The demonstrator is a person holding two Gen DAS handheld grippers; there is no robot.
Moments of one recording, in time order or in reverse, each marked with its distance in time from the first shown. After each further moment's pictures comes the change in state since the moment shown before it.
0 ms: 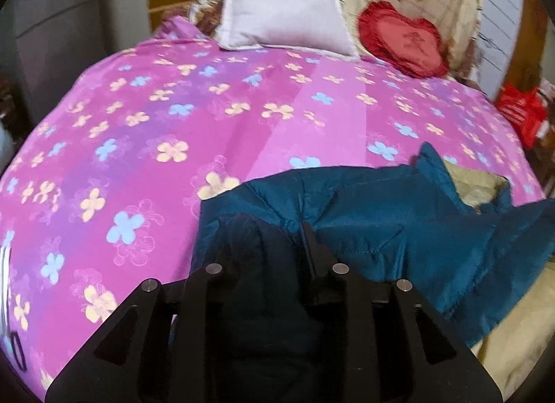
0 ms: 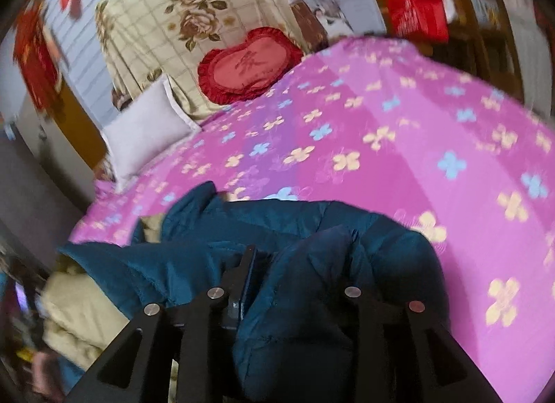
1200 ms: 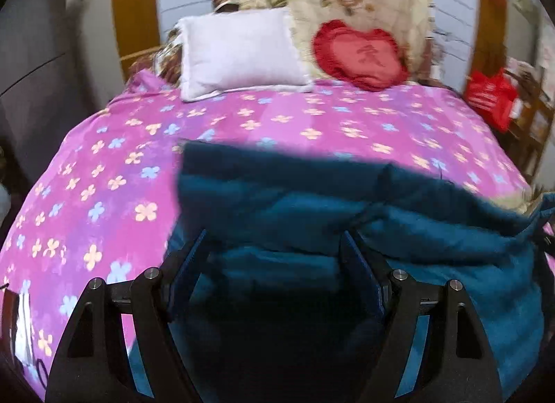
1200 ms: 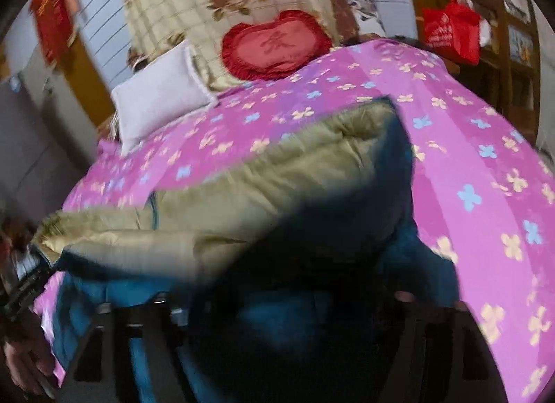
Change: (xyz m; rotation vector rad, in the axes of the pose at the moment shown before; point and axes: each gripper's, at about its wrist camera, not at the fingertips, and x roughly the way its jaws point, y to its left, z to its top) left arm -0.040 -0.065 0.032 0.116 -0.108 0.009; right arm 0.018 0.054 0.017 -0.159 0.080 -0.120
